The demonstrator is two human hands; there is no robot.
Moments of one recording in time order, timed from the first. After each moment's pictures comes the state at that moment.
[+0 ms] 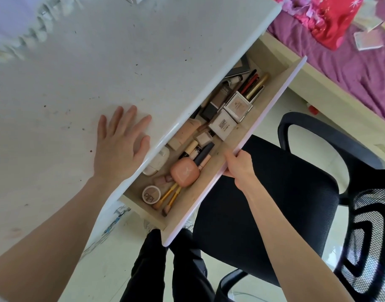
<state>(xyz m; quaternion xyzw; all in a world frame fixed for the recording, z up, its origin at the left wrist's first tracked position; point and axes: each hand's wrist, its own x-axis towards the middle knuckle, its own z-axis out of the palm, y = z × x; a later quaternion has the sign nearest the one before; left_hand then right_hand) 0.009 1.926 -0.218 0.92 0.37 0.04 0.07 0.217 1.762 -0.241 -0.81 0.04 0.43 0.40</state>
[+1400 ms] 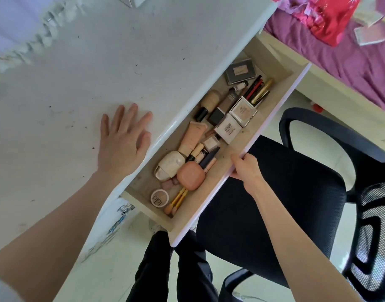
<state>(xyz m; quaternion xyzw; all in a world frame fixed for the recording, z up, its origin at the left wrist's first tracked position) 0.009 1.925 -0.225 0.93 0.37 0.04 0.04 0.222 1.734 -0.248 -0.79 0.04 0.45 0.40</state>
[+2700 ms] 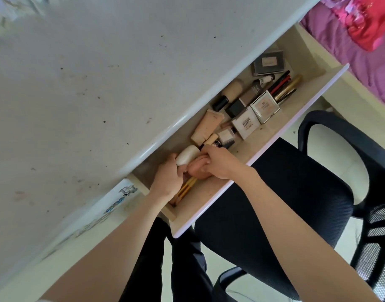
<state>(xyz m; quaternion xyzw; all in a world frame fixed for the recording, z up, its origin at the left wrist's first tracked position) 0.020 1.821 -0.286 0.70 0.55 -0.03 0.46 0.179 1.787 -0.249 -0.73 -0.49 0.47 0.01</state>
